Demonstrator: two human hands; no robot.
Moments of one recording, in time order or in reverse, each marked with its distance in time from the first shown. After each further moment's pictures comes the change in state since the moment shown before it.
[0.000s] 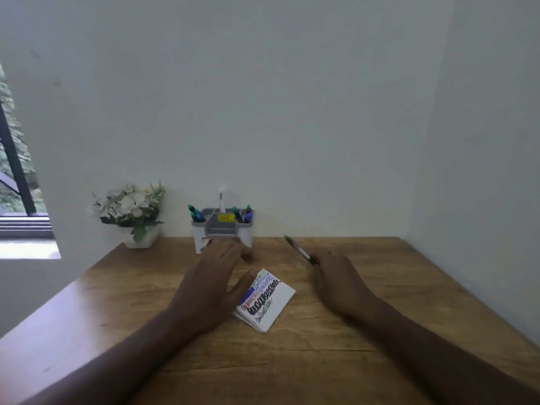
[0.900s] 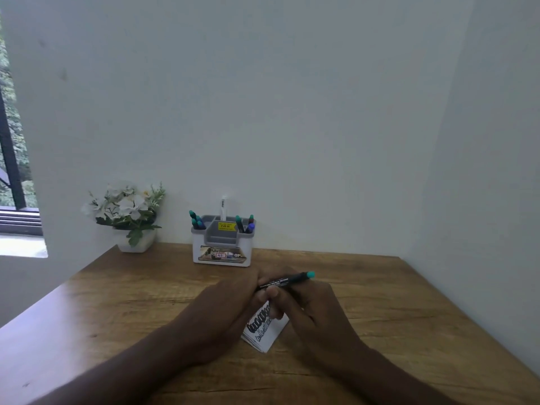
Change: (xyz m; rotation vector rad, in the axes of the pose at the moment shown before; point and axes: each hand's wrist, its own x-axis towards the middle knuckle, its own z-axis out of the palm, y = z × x) left_hand -0.005 0.022 -0.011 -0.201 -0.256 0.022; right_hand -0.052 -0.079 -0.022 0.698 0.061 -0.296
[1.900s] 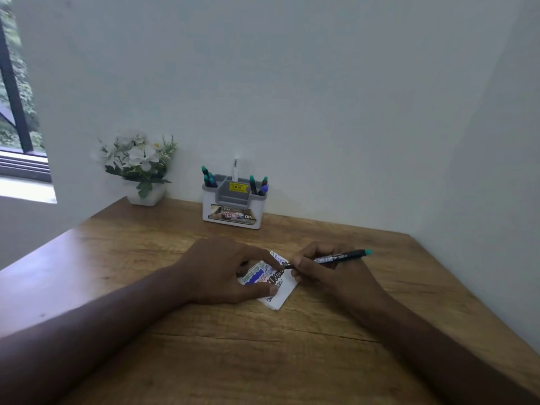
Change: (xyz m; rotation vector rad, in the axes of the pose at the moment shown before) left_hand 0.002 -0.023 -0.009 0.287 -0.175 -0.053; right_hand 0.005 0.016 -0.028 0.122 -0.104 0.442
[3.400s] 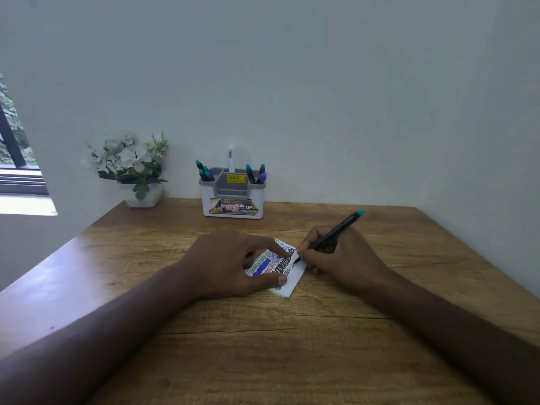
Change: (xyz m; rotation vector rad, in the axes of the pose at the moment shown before) left_hand 0.008 -0.002 0.004 -0.016 -0.091 -0.042; right_hand 0.010 0.006 0.008 -0.210 0.064 -0.009
